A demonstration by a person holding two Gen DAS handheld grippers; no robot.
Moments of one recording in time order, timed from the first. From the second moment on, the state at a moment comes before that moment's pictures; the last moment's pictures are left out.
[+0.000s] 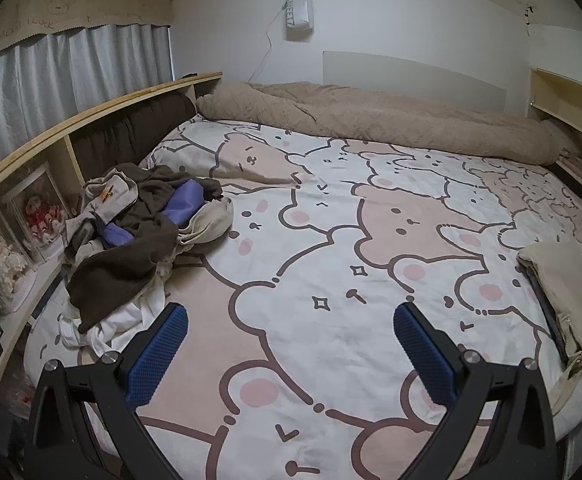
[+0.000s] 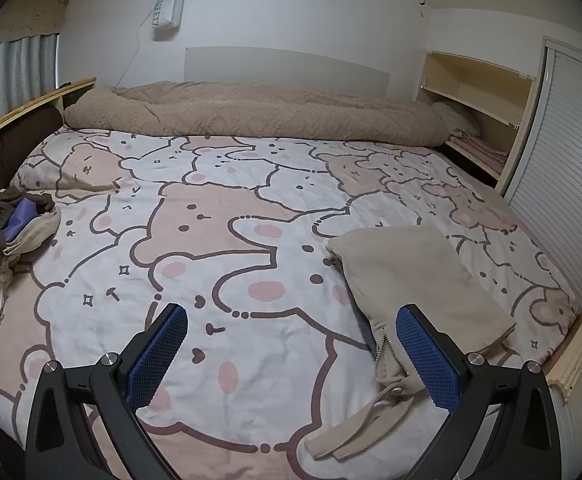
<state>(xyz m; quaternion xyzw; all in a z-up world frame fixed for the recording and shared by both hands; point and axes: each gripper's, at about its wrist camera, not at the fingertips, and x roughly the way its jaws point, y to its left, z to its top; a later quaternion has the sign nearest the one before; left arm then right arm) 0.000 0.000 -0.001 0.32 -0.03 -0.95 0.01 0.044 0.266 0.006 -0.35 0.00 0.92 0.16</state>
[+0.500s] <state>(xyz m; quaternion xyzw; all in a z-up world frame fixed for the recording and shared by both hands) -0.001 0.001 -0.003 0.32 -0.03 -0.95 0.01 0.042 0.261 0.005 -0.35 0.00 0.92 0.17</state>
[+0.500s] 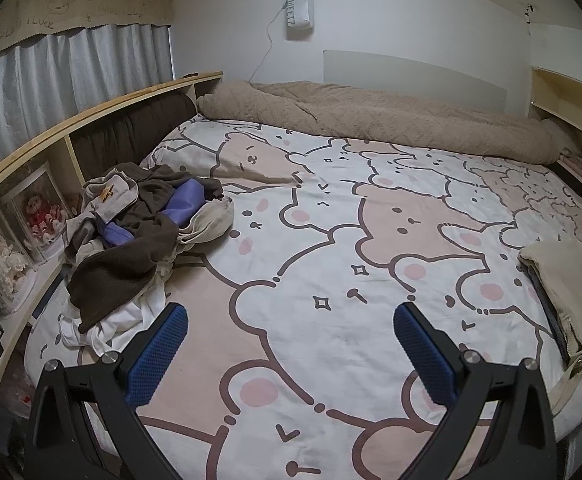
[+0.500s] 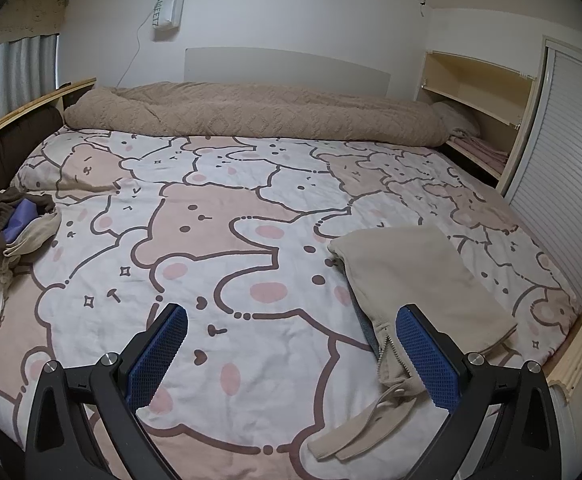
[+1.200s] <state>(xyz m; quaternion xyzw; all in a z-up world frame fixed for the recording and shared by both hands) -0.003 0.003 -0.003 0.33 -0.03 -0.94 0.00 0.040 0.260 0.001 -0.35 0.00 0.92 0.17</state>
